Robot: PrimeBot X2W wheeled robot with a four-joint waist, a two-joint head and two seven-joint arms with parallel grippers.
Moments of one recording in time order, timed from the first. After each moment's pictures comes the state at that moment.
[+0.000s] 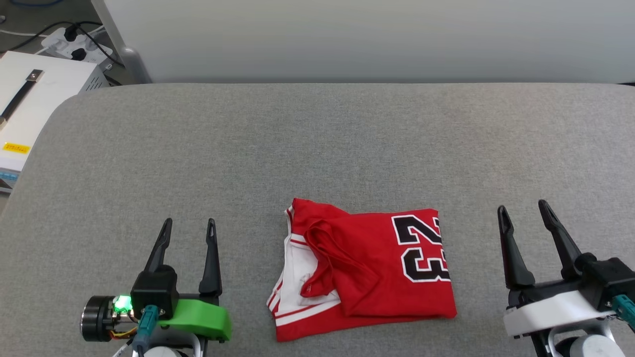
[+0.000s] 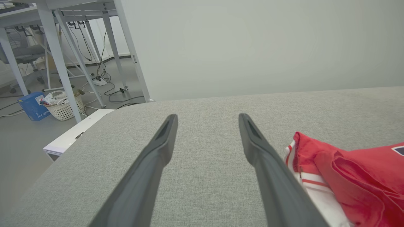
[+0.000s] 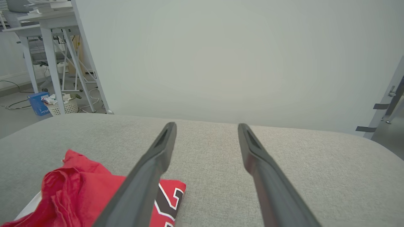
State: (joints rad) left arm -0.01 0.09 -0.07 0.07 -0.03 0.03 -0.26; right arm 0.01 -0.11 0.03 -0.03 0.16 0.13 -0.26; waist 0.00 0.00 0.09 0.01
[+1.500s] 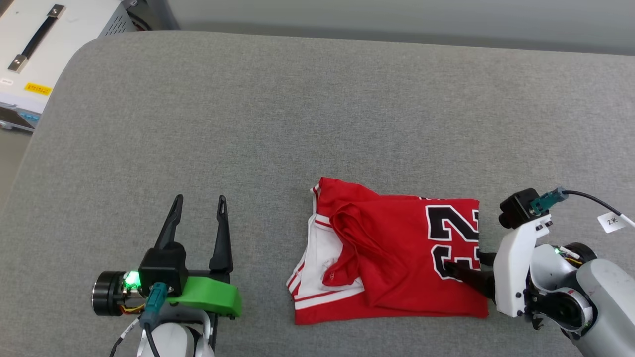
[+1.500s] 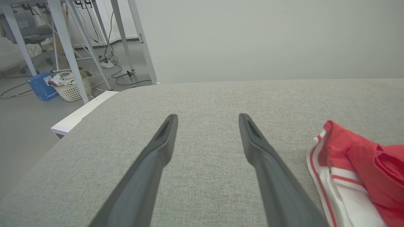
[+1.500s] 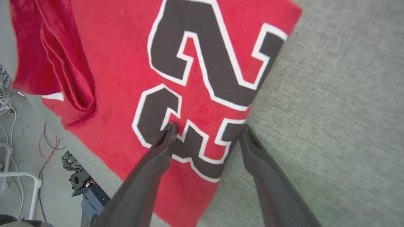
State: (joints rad) left arm -0.09 0.07 -0.09 0.09 -0.04 0.02 -0.26; right arm -0.35 -0.52 0.55 0.18 0.90 0.13 0.63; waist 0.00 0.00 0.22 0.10
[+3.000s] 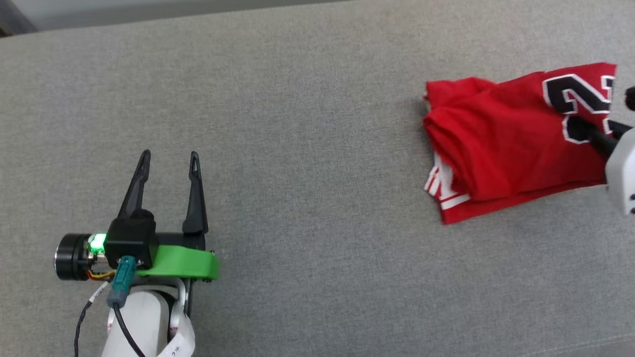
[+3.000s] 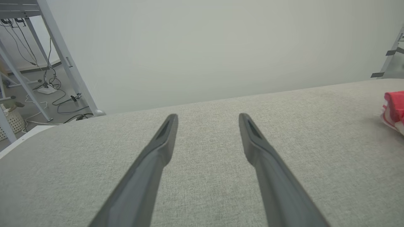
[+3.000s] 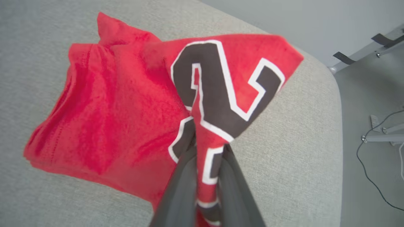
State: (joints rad) left arm -0.17 0.11 -0.04 0.01 -0.02 0.01 -0.26; right arm -0.66 -0.82 0.61 0.22 0.71 0.13 0.31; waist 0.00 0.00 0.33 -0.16
